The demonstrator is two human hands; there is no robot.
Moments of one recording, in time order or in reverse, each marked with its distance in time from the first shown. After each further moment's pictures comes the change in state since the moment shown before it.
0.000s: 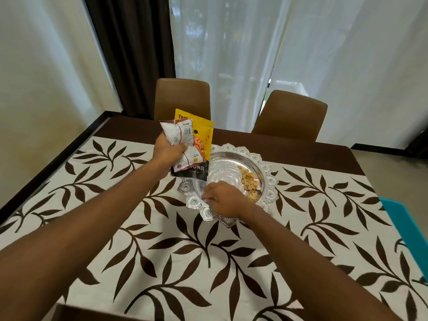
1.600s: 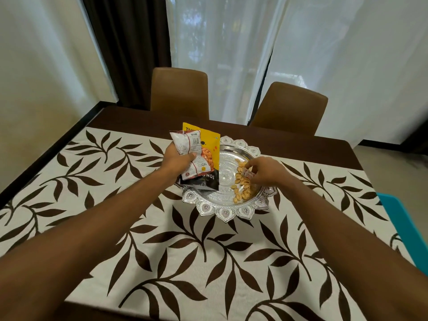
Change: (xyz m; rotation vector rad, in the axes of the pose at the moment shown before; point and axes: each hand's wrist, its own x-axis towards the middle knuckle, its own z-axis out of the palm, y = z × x) left_hand -0.007 -0.044 0.031 0.012 -0.080 -0.103; right_hand -0.016 0.091 -0.077 -0.055 -0.057 0.477
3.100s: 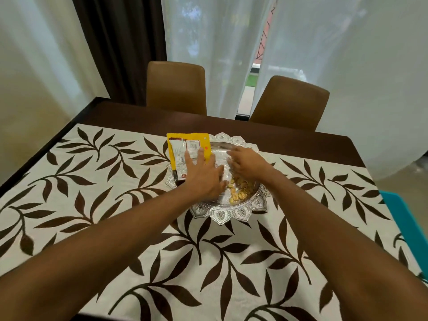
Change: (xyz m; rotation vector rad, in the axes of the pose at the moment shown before) left_hand -0.024 -0.024 0.077 1.545 -0.256 0.494; right_hand 0.033 -0.019 0.017 -0.055 0.116 -0.253
